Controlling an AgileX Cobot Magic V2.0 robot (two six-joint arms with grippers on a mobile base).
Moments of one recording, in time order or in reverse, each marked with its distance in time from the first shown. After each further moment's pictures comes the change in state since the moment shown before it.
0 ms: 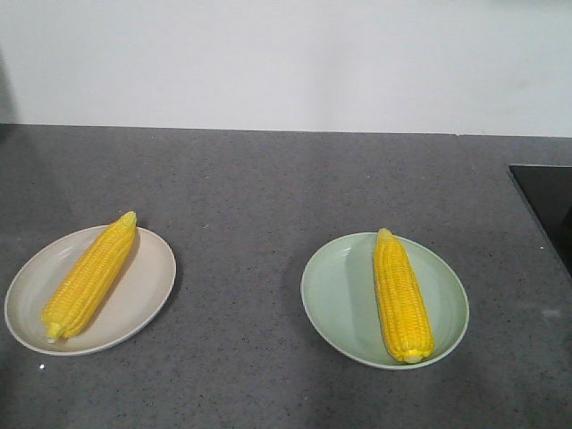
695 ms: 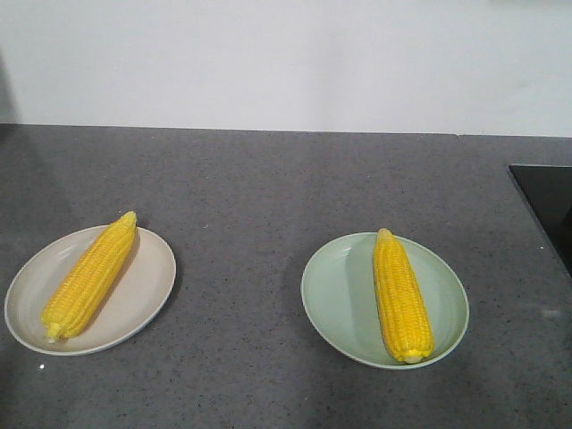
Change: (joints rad) left arm 0.000 0.000 0.000 0.000 0.000 0.000; right arm 0.000 0.000 0.000 -0.001 -0.034 0.000
